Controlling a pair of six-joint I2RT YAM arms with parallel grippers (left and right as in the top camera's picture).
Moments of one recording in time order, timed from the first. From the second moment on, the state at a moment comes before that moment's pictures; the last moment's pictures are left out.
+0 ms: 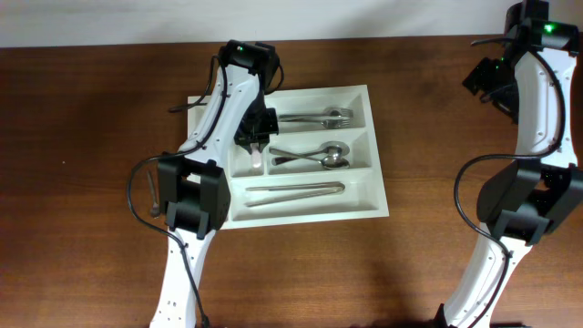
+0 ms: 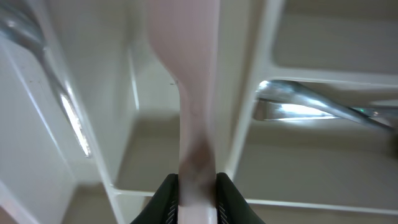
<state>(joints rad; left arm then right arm) -0.35 2.51 2.45 -1.68 0.04 -0.46 -0.25 2.27 2.33 -1.36 0.19 0.64</state>
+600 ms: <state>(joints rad) -0.33 2.51 2.44 -1.66 -0.01 -0.43 -0.25 2.27 2.33 -1.36 0.19 0.64</state>
